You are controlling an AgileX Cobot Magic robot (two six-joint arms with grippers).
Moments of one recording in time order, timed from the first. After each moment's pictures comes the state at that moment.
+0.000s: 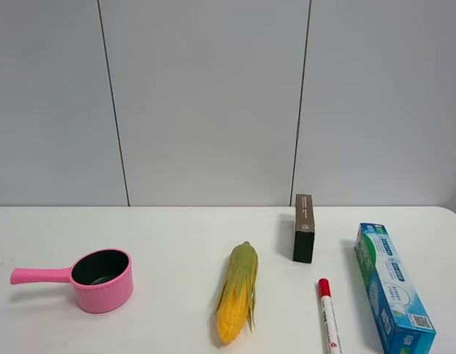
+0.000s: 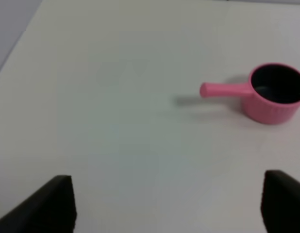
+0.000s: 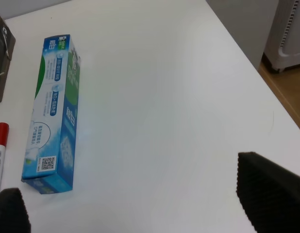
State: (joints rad) left arm 0.04 0.00 -0.55 0.01 1.15 -0.06; right arm 0.02 0.00 -0.50 -0.11 1.07 0.16
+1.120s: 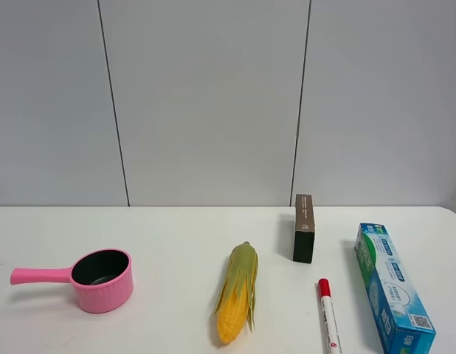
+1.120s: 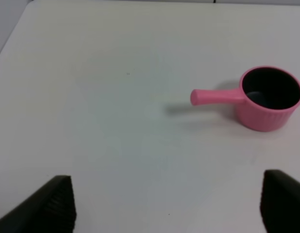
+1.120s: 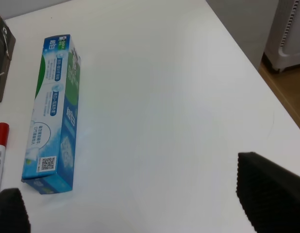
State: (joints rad) left arm 0.04 -0.01 -0.51 0.00 1.06 -0.03; right arm 0.02 0.00 -0.50 -0.11 1.07 0.16
